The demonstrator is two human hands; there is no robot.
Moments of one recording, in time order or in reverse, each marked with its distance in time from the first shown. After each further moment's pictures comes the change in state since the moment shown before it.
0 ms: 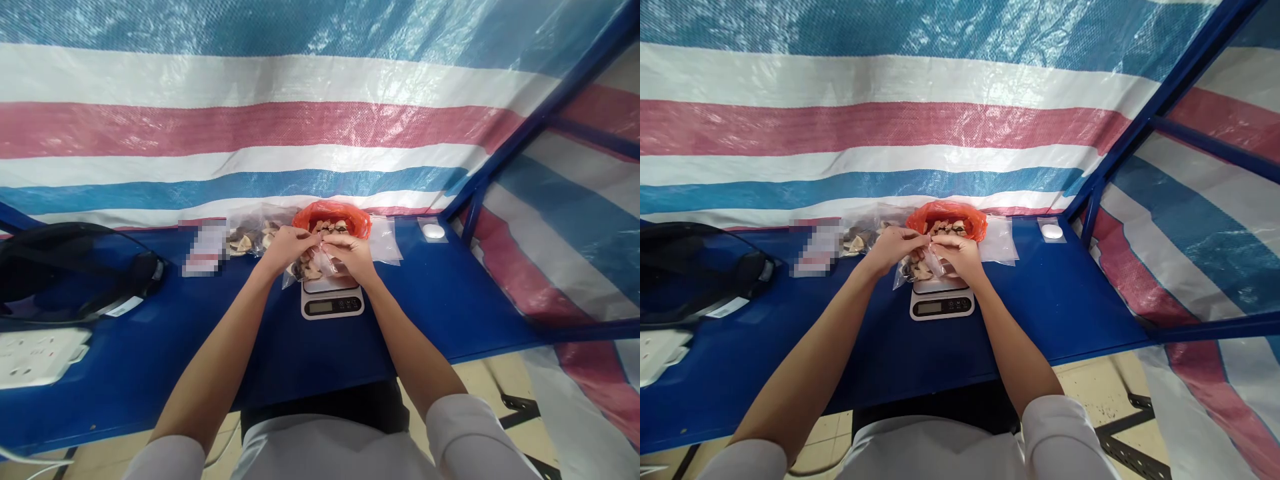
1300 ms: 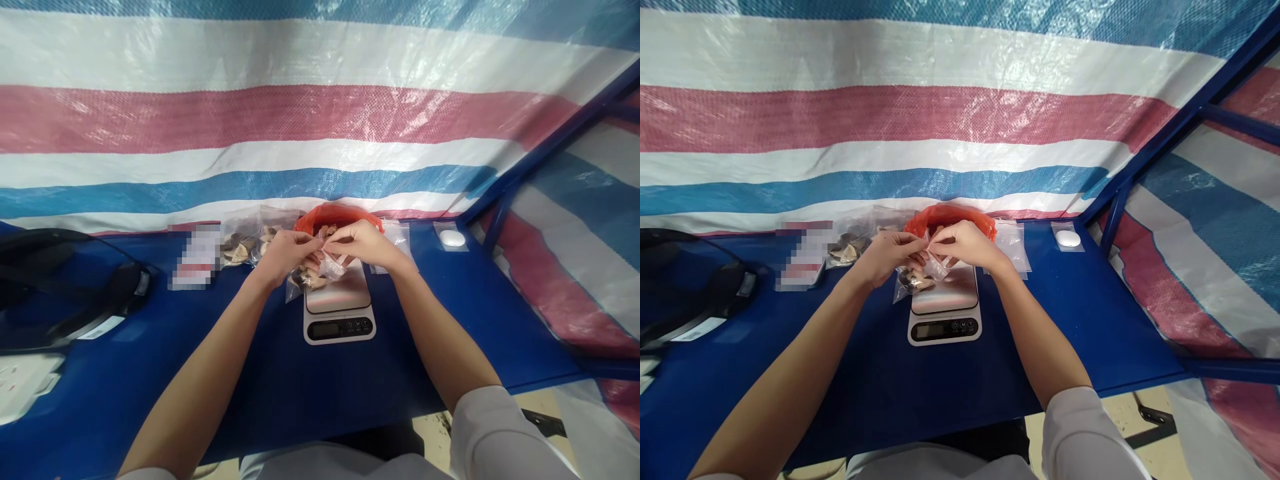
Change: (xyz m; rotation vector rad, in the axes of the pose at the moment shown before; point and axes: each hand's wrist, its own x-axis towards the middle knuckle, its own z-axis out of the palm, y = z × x) left_hand 0.004 0.016 -0.003 -0.301 -0.022 -0.268; right_hand 0.053 -0.049 -0.021 -0.249 -0.534 0.186
